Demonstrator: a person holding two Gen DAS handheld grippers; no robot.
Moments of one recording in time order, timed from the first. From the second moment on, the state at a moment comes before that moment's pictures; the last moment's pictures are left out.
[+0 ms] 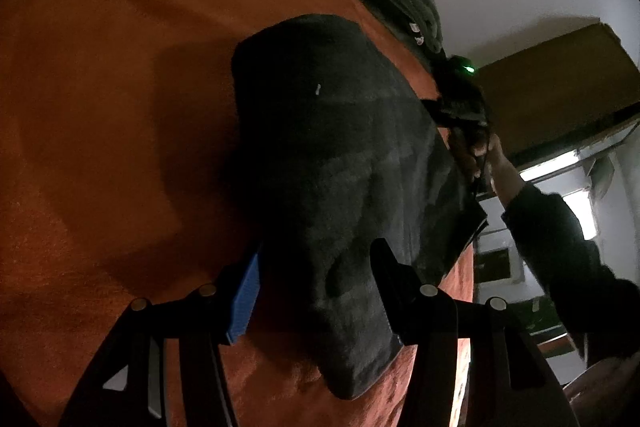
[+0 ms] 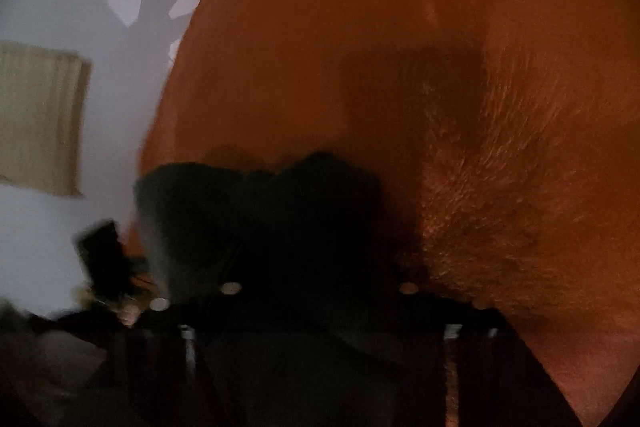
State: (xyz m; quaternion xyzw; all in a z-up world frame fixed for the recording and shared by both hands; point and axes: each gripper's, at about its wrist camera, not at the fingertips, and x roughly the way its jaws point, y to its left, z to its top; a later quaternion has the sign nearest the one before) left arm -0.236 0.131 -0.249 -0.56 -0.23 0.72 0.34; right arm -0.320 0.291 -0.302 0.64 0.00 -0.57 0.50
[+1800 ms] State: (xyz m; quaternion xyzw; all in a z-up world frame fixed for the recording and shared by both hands) left arm -0.290 0.125 -0.227 -0.50 -0.30 0.73 0.35; right arm 0.152 0.234 -0.193 0.22 0.40 -0.84 0.29
